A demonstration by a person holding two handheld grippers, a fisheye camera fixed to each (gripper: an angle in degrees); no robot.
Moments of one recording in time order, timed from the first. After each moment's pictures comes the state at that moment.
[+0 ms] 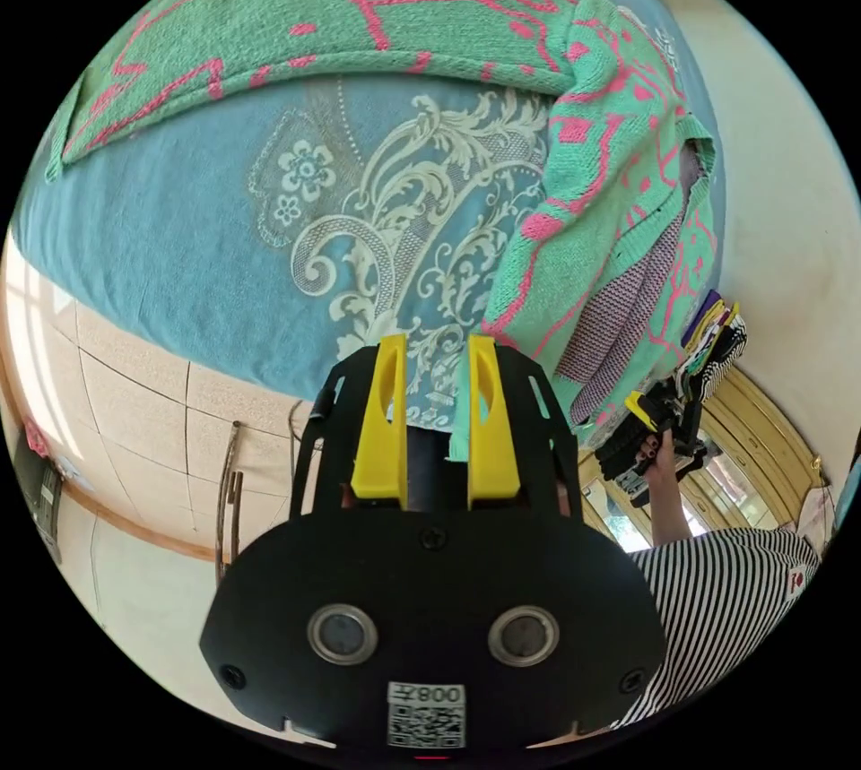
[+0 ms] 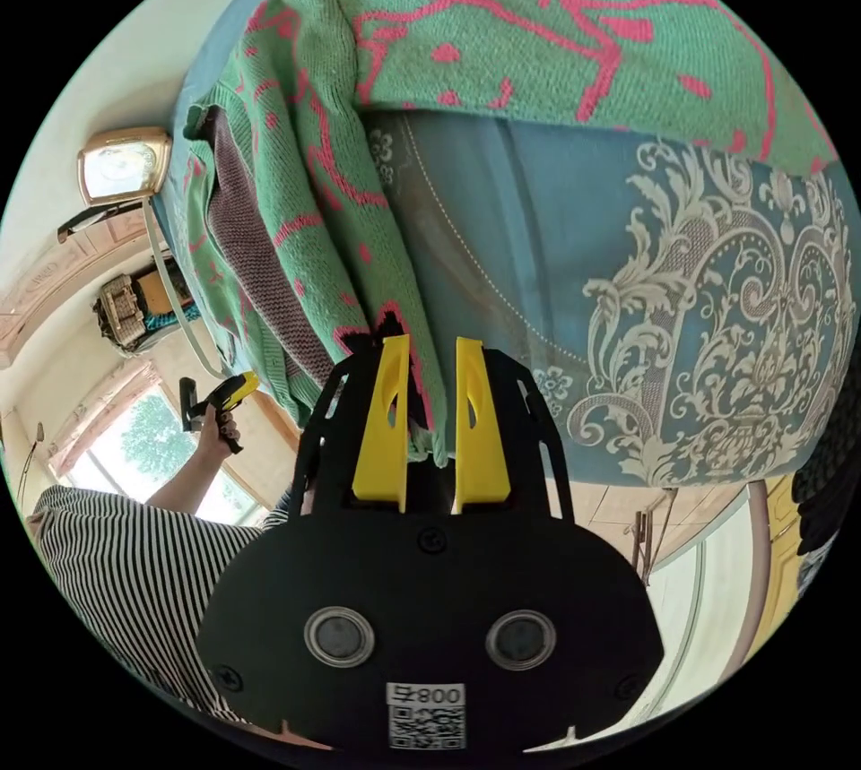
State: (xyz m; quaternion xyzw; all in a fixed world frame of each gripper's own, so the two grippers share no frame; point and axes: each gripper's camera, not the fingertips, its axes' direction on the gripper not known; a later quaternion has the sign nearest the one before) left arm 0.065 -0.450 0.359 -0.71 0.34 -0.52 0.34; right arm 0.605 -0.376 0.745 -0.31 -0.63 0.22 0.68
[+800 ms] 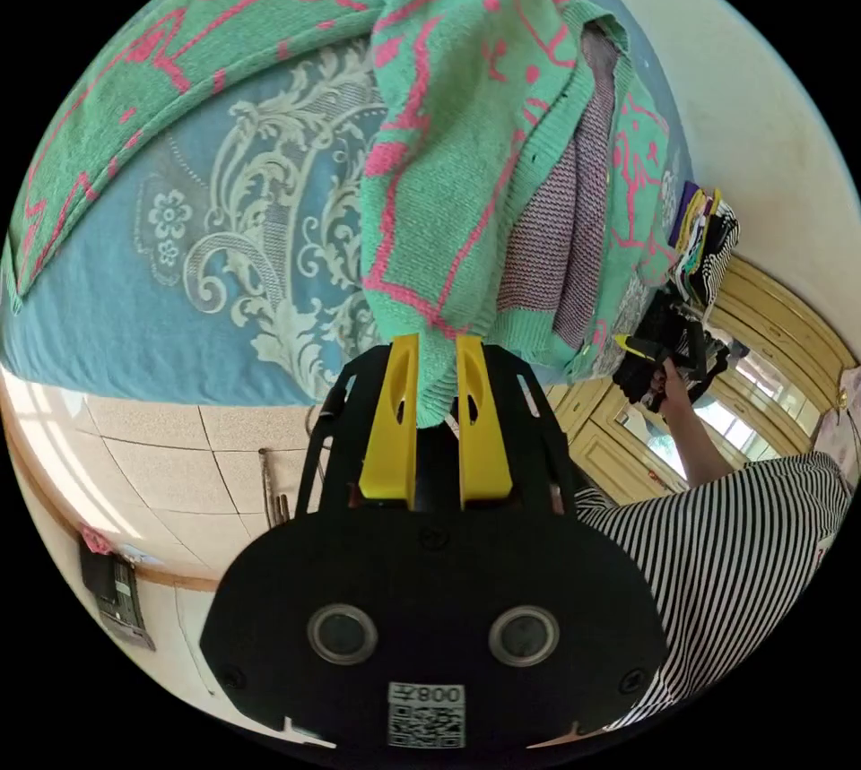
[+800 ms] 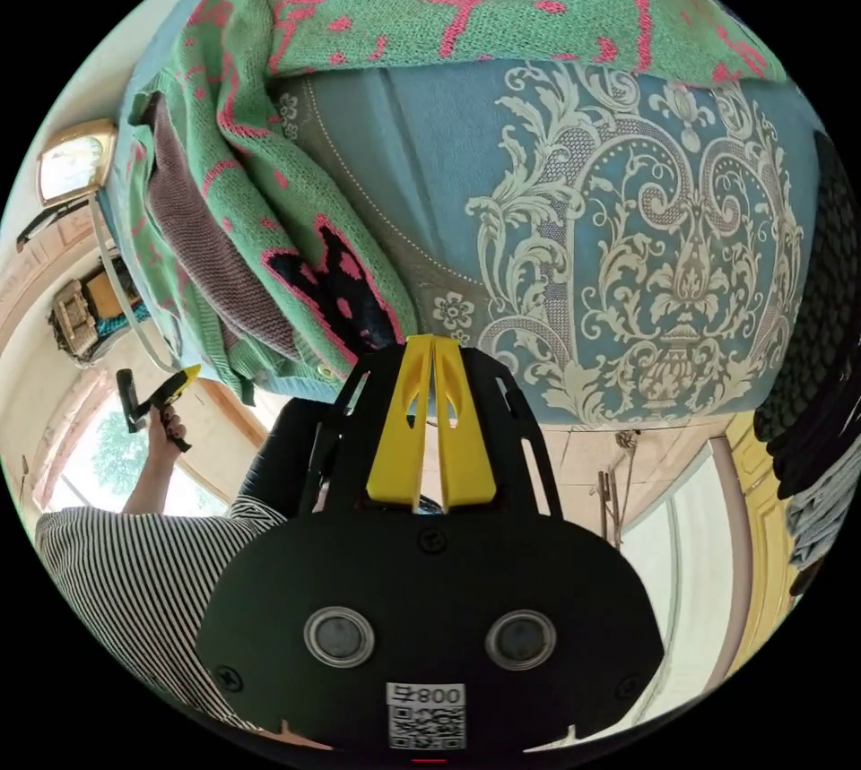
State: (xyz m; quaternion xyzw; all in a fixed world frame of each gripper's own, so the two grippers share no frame) left arm 0.155 -0.485 0.314 -0.68 0.46 -0.43 0.38; right arm 0.585 -0.336 0.835 -0.36 -0.58 0.21 0.70
